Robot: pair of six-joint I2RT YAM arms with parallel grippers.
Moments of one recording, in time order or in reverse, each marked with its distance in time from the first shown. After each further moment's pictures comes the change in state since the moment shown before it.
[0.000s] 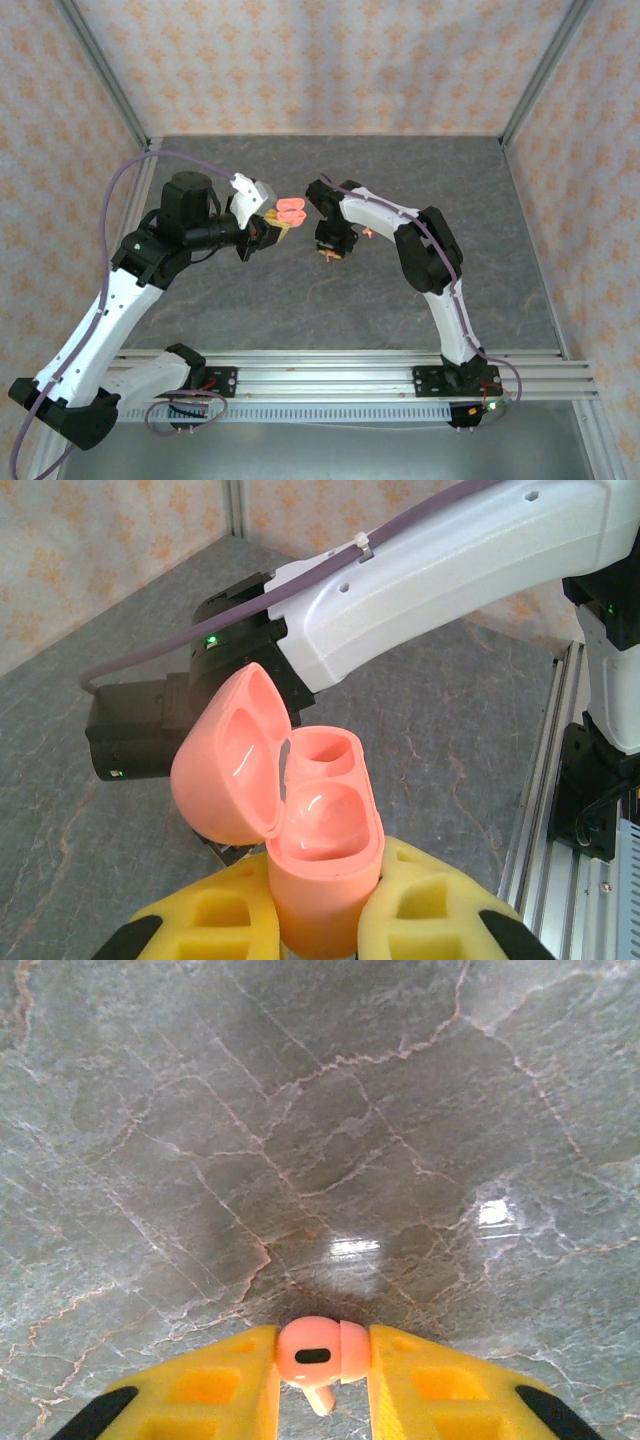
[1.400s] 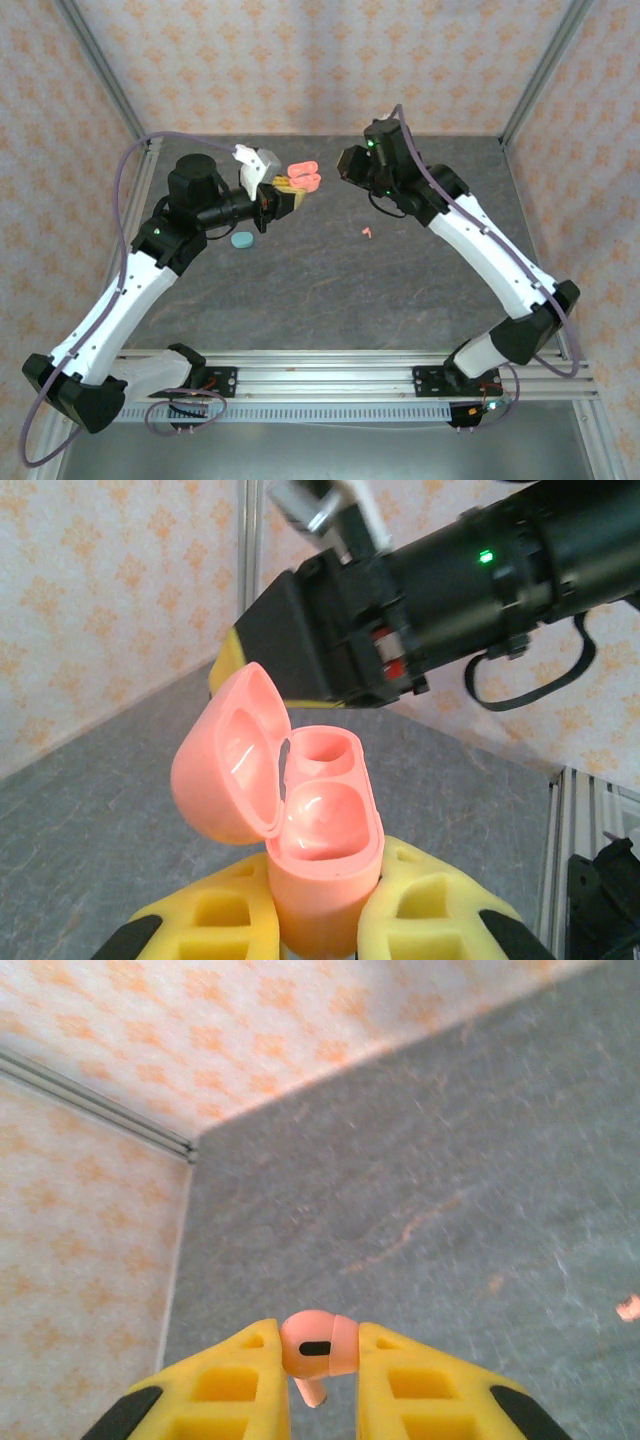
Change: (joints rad) left arm 0.000 0.100 0.000 0.373 0.025 -0.206; right arm 0.008 -0.721 -0.045 0.293 0.256 -0.128
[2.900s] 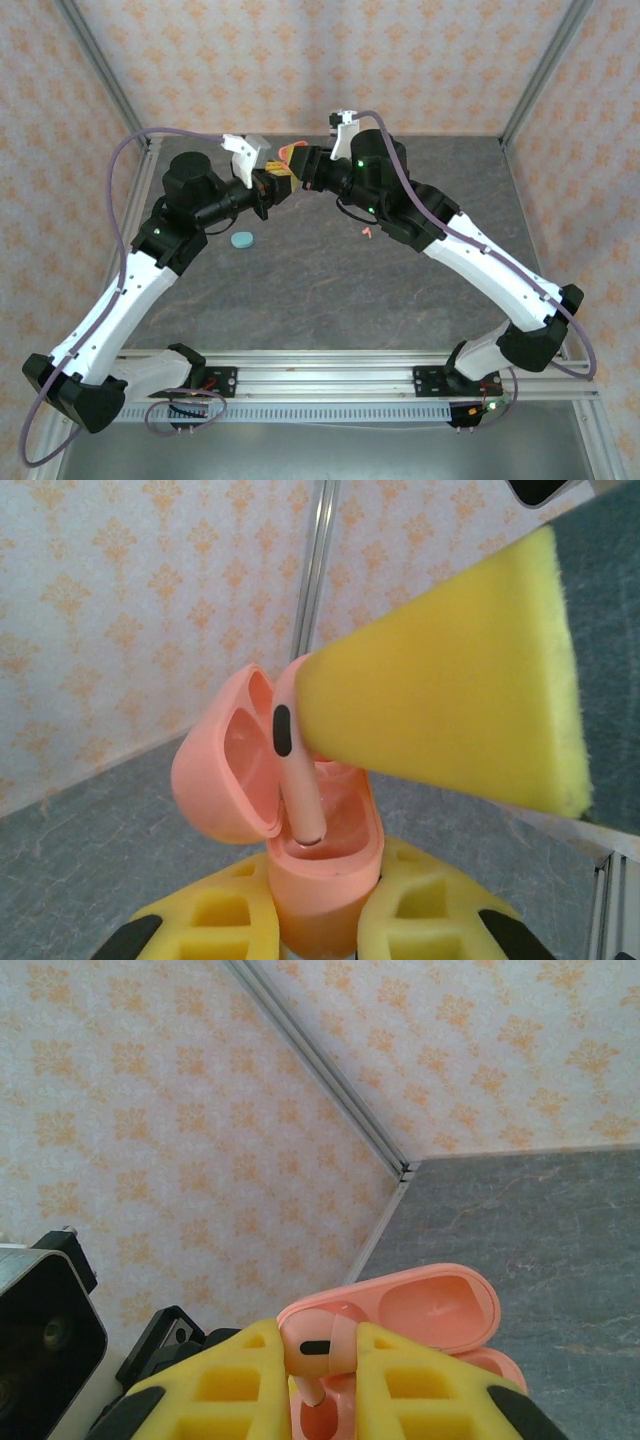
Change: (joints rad) left arm 0.000 -0.003 0.000 0.097 -0.132 -0.111; right arm 0.226 -0.031 0.008 0.328 -0.072 -0.165
